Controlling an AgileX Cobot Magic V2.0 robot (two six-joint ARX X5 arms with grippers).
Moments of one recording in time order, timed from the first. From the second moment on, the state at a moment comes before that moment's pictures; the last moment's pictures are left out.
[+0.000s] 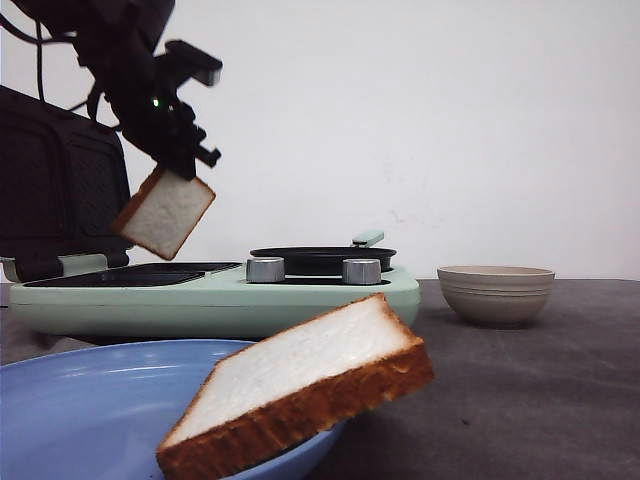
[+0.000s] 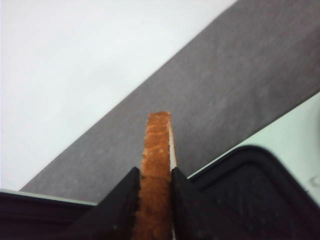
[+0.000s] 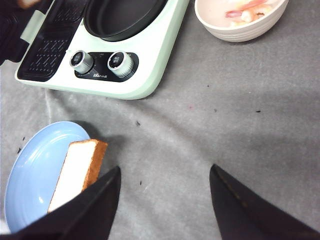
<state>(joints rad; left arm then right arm) -0.30 1.84 1.43 -0.04 -0.19 0.58 0.05 0.63 0.68 -0.77 -0.52 0.23</state>
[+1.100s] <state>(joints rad) -0.30 1.86 1.44 -0.15 0.01 0.40 0.05 0.63 0.68 -0.77 -0.52 0.23</state>
